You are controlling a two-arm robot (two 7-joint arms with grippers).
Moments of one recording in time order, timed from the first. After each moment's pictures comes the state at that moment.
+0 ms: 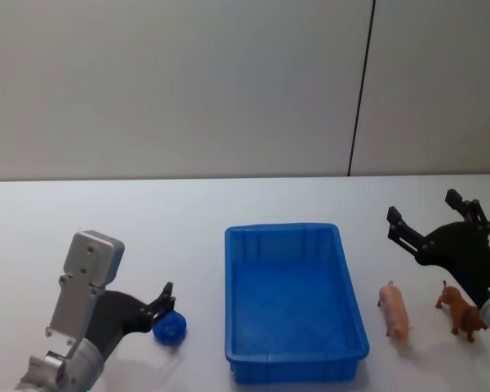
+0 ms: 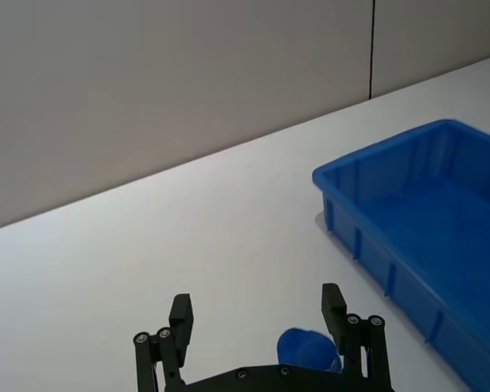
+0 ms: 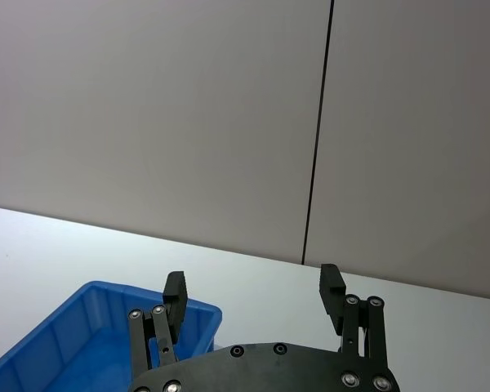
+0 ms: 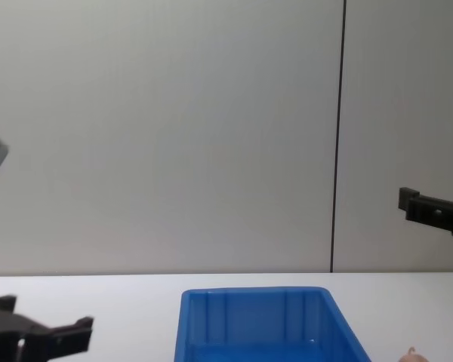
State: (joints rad) left arm 0.03 0.61 0.39 -1.81 -0.44 0.24 0.21; right arm -0.01 0.34 -0.23 -1.77 0.29 0.03 0.07
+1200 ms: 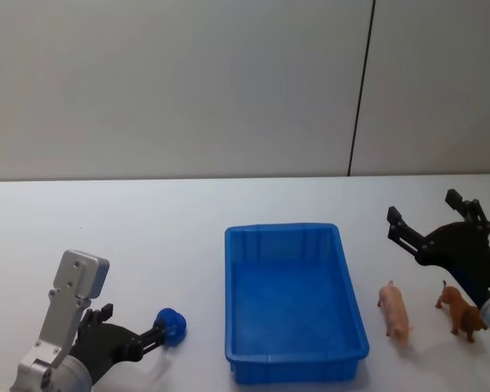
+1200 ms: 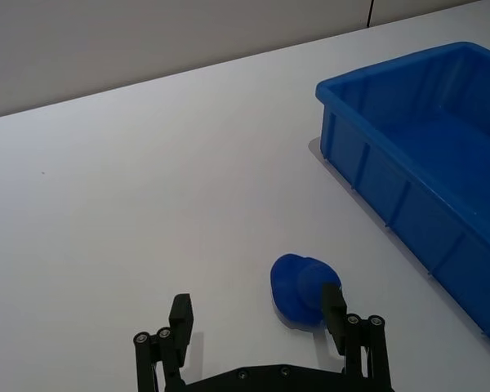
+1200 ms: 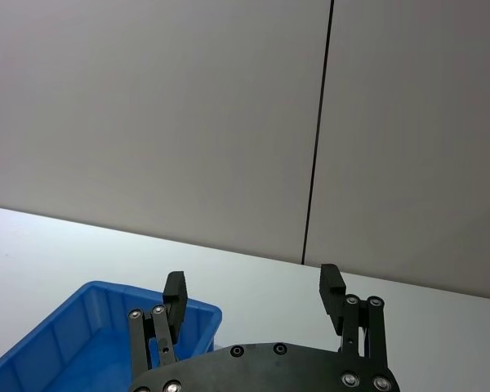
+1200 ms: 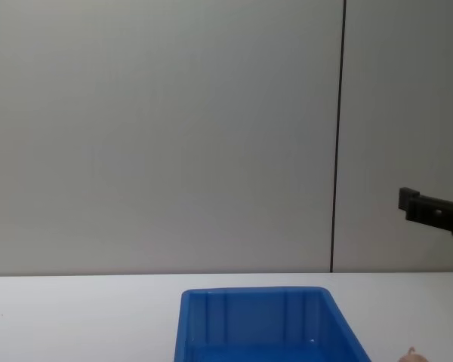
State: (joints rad) left arm 0.03 0.61 0.35 -1.71 -0.56 0.31 0.09; right arm -0.01 0.34 -0.23 -1.77 0.29 0.03 0.07
